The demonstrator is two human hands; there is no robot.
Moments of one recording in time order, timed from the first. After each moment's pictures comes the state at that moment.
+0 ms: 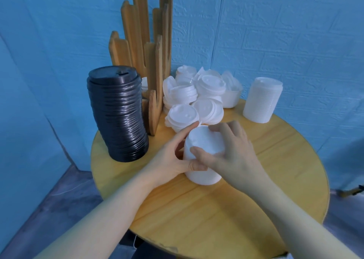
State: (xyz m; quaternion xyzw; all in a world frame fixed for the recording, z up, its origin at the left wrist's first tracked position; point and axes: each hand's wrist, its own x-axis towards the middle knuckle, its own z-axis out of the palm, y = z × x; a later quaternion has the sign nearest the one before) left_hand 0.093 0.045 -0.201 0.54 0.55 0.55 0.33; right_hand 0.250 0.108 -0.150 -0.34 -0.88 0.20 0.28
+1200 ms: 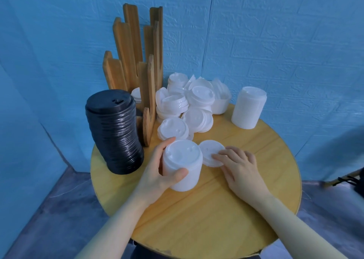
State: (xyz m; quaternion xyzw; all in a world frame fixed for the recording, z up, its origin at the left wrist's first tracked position) left_hand 0.098 0.021 -0.195 0.46 0.58 0.60 0.29; right_hand 0.300 0.176 -0.202 -0.27 -0.93 -0.01 0.26
